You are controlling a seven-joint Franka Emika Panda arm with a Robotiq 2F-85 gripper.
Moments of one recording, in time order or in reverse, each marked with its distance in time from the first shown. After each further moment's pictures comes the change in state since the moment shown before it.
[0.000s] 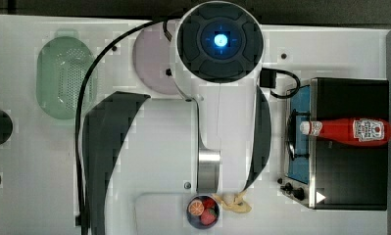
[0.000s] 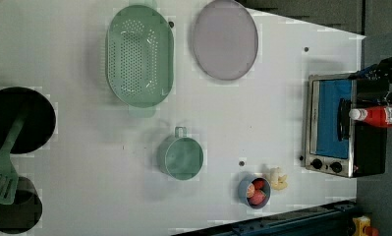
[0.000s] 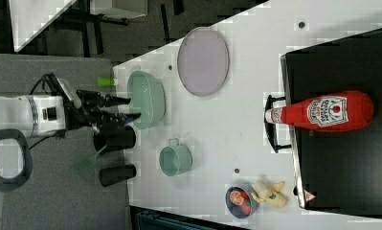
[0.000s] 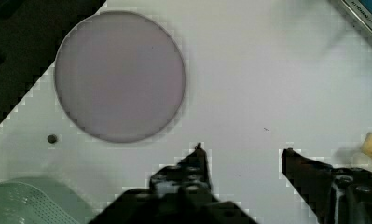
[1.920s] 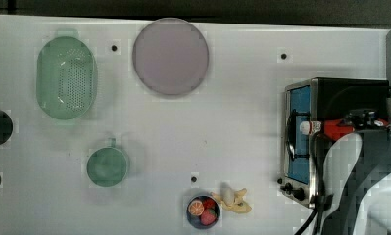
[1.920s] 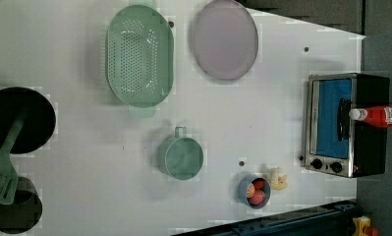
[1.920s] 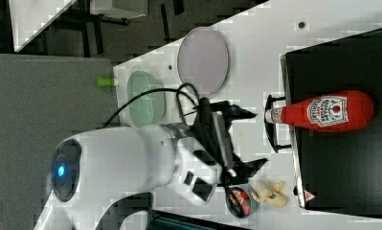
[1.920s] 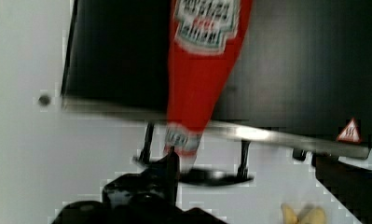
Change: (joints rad) arm -0.085 0.066 -0.529 -0.100 -0.033 0.164 0.004
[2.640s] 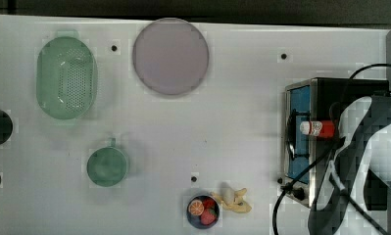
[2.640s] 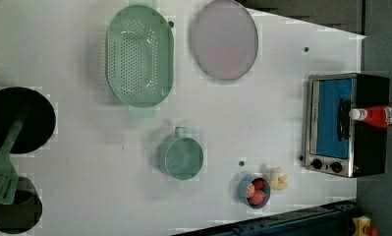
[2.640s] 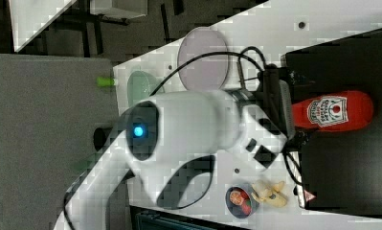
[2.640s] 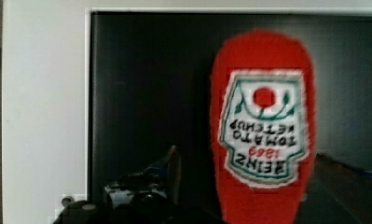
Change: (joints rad) arm -0.033 0.297 -0.071 0.120 0.178 0.206 0.001
